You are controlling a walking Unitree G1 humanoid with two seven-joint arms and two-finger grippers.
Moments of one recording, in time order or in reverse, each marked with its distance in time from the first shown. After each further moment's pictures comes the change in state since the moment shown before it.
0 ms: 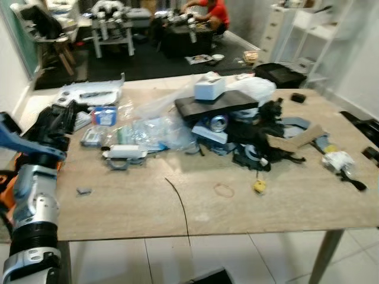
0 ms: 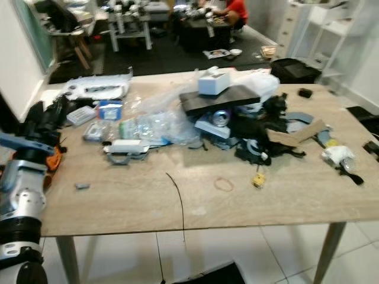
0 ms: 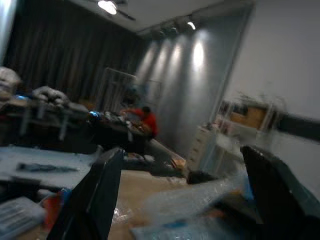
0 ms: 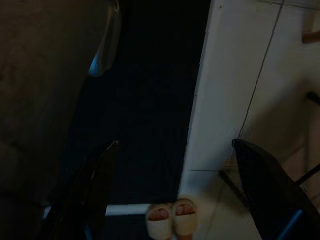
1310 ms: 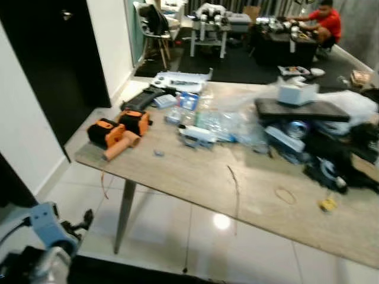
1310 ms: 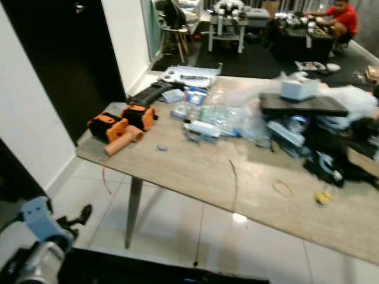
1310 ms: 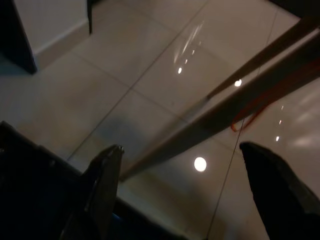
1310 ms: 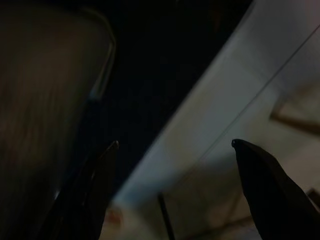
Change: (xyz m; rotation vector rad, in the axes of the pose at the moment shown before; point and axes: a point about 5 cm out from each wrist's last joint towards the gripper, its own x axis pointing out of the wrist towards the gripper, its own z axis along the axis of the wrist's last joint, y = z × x) left arm -0.164 0.040 -0.118 -0.035 0.679 0.578; right arm 0.000 -0.003 0.003 -0.026 -0.016 -0.007
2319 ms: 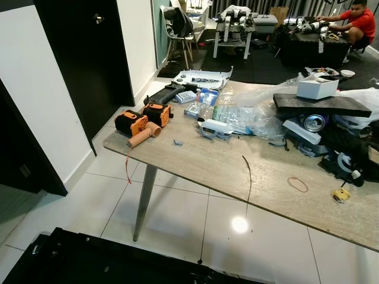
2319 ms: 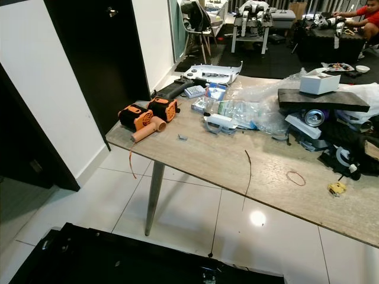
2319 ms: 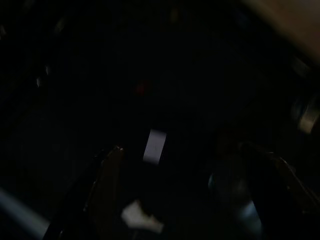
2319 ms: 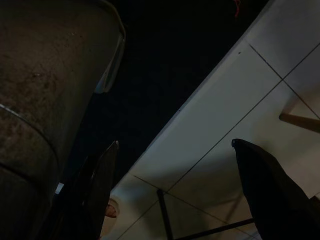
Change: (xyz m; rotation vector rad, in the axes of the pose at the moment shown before) left arm -0.114 0.043 -0.138 0.098 0.648 0.290; right arm -0.003 -0.006 -0.024 0.008 0.046 -0.001
